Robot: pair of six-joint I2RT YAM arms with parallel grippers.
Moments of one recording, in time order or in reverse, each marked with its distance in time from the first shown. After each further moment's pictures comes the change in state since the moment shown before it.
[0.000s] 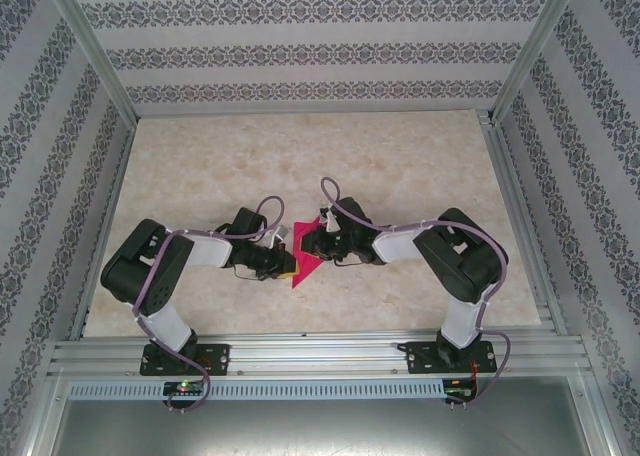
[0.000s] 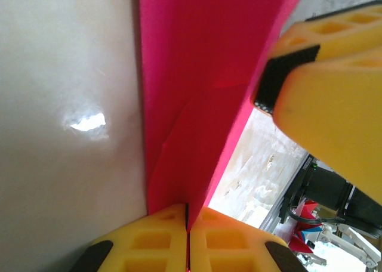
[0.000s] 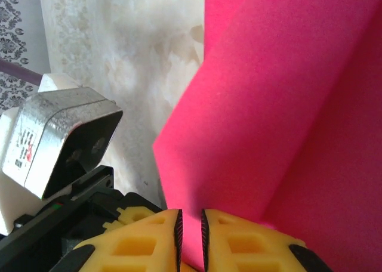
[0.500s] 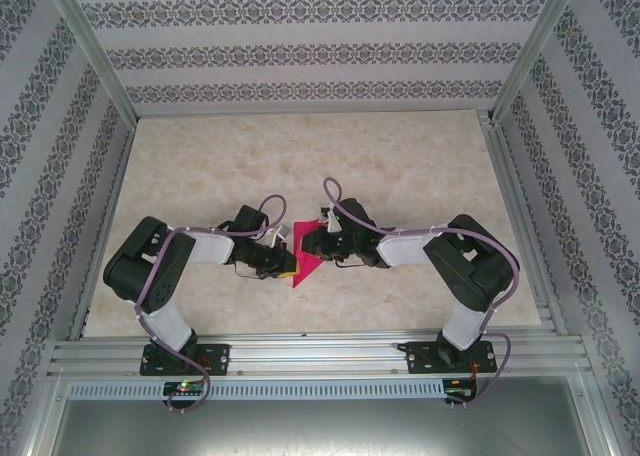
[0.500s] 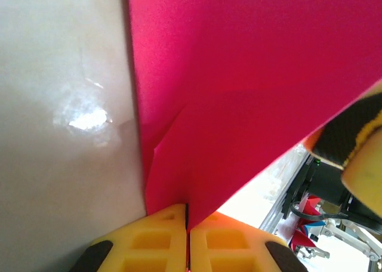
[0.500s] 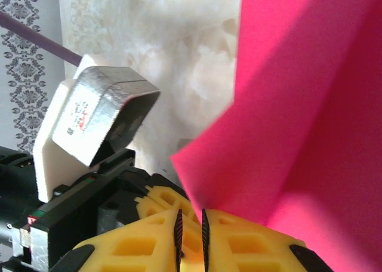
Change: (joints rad) left arm 0.001 0.020 0.032 -0.045 0.011 0.033; right arm 0.021 -0.053 -0.011 0.001 0.009 -0.005
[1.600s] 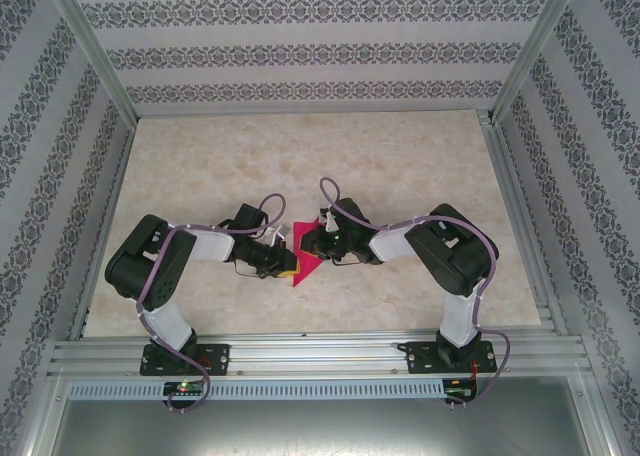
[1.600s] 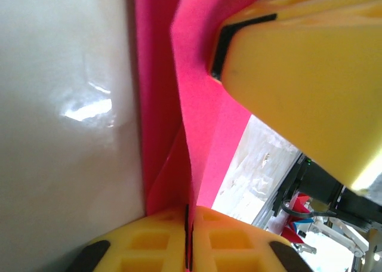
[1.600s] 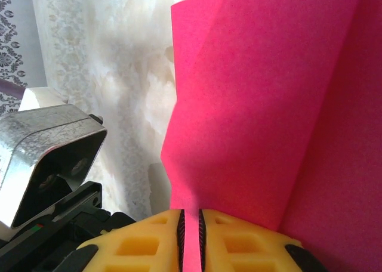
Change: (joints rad) left arm 0.012 0.013 0.021 -0.030 0.022 -0.010; right arm -0.032 0.134 0.034 0.058 -0.006 0.034
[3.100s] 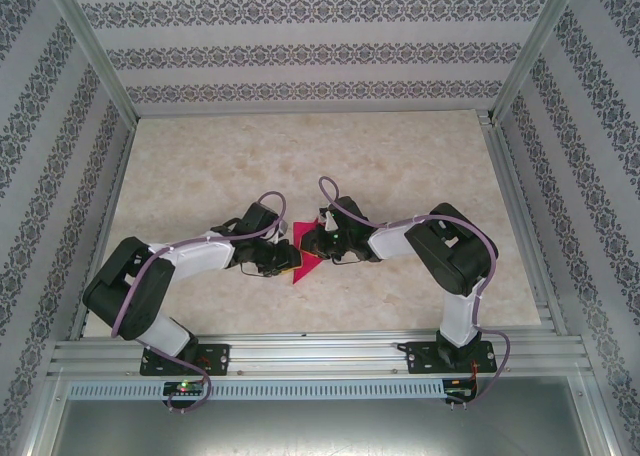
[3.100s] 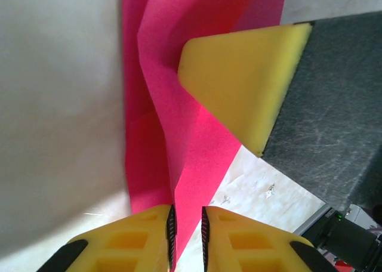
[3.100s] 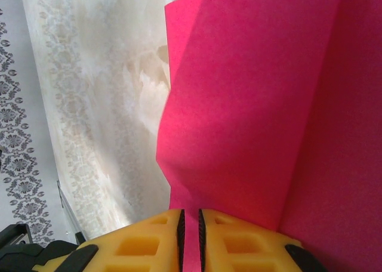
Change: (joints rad) left arm -0.137 -0.190 0.026 -0.130 -0.335 -0.193; right arm 0.001 0.007 0.027 -0.059 -0.006 -0.013
